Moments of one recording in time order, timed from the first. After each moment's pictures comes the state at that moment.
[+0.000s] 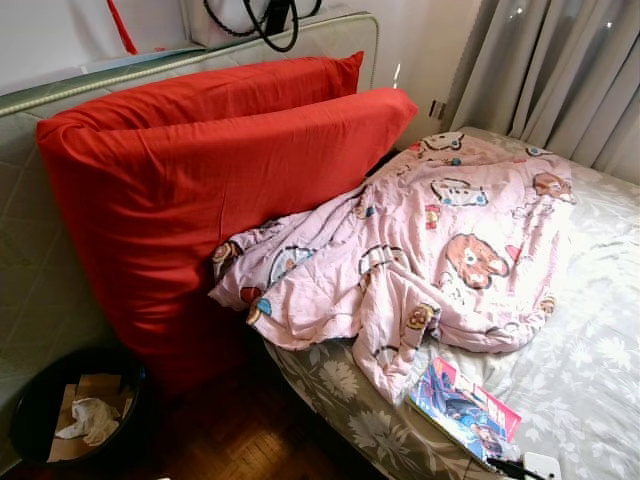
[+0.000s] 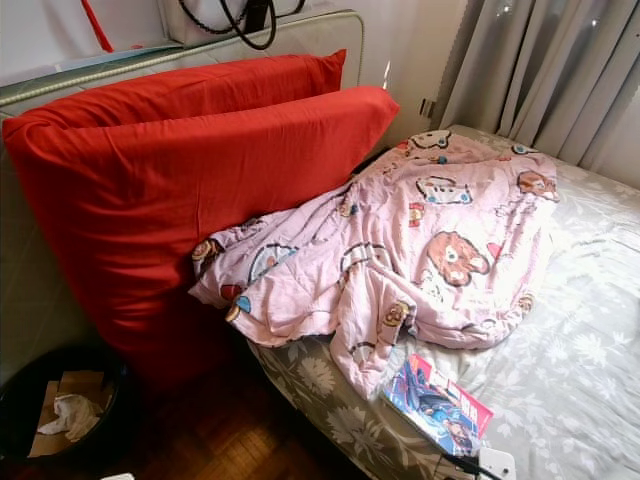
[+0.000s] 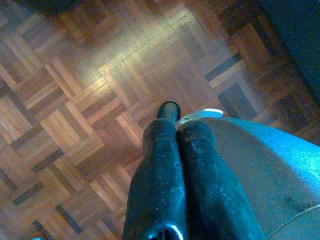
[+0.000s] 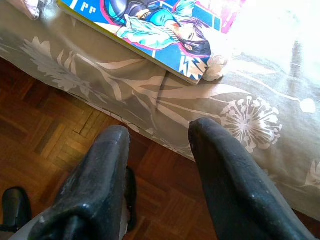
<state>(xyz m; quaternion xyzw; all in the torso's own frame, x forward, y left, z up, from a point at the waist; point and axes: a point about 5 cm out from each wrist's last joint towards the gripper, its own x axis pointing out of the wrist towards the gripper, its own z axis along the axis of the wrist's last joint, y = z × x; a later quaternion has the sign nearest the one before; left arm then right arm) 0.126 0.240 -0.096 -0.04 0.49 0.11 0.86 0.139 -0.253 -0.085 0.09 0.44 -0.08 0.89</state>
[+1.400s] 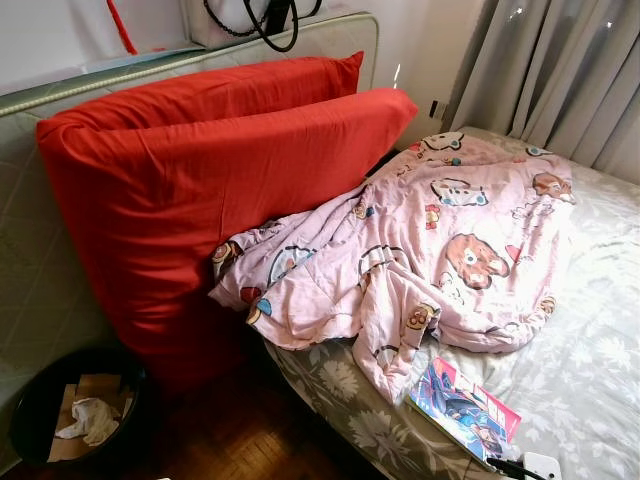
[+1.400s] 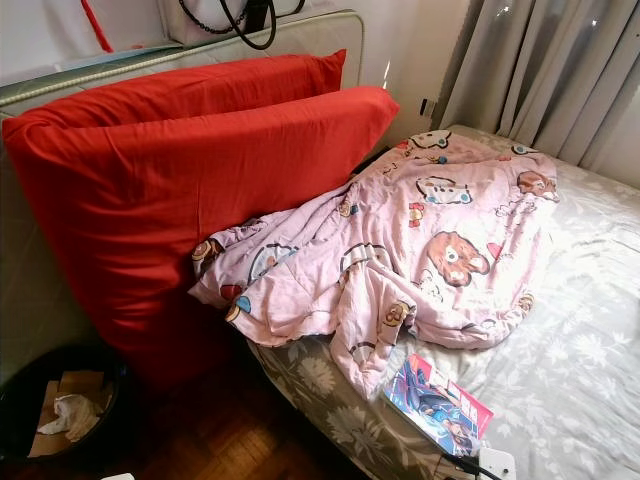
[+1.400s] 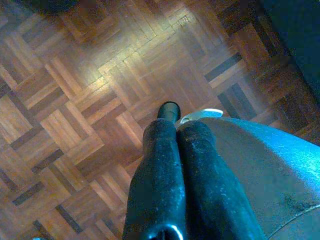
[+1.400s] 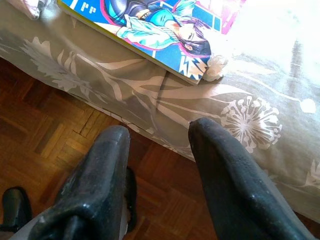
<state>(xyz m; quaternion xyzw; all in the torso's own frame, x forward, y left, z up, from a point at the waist) 0.126 0.240 -0.096 -0.04 0.49 0.11 0.86 0.139 -0.253 -0.085 0.09 0.44 -0.08 0.89</state>
